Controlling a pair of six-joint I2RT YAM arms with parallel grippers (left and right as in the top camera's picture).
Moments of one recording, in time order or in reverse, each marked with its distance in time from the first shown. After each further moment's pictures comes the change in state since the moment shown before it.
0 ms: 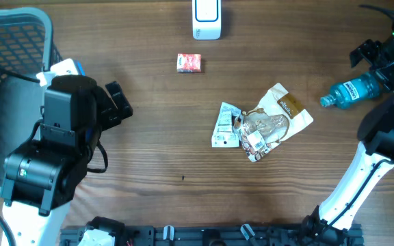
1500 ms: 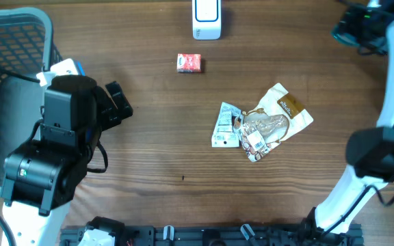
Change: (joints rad) left arm 0.000 0.000 0.000 0.000 0.000 0.000; right arm 0.180 -0.277 0.005 0.089 -0.050 -0.255
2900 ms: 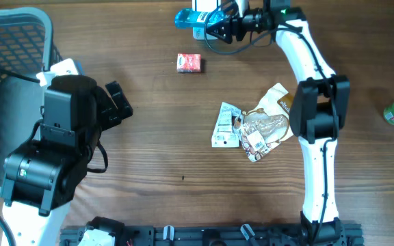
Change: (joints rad) left arm 0.000 0.000 0.000 0.001 0.000 0.000; right arm 0.375 0.454 0.000 0.813 -0.983 -0.690
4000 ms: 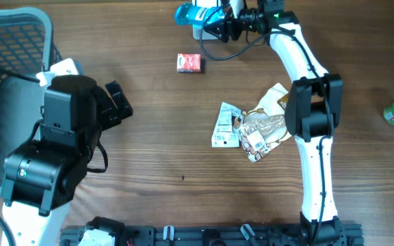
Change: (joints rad) left arm 0.000 0.000 0.000 0.002 0.000 0.000; right arm 0.012 0.067 0.002 0.186 0.098 -0.087
